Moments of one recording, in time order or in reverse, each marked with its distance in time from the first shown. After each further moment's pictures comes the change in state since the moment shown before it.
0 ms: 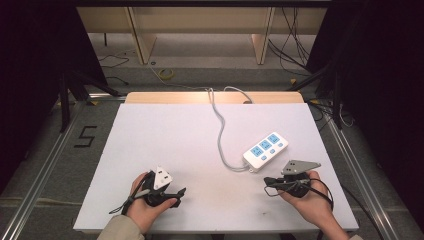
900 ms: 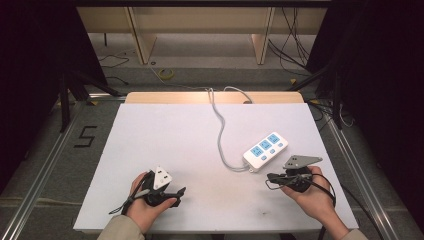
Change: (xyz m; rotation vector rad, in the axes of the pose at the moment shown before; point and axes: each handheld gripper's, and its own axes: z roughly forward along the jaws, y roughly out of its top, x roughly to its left) left arm 0.000 0.000 0.000 -0.004 0.013 -0.005; right arm -0.011 0.007 -0.003 0.035 -0.035 0.023
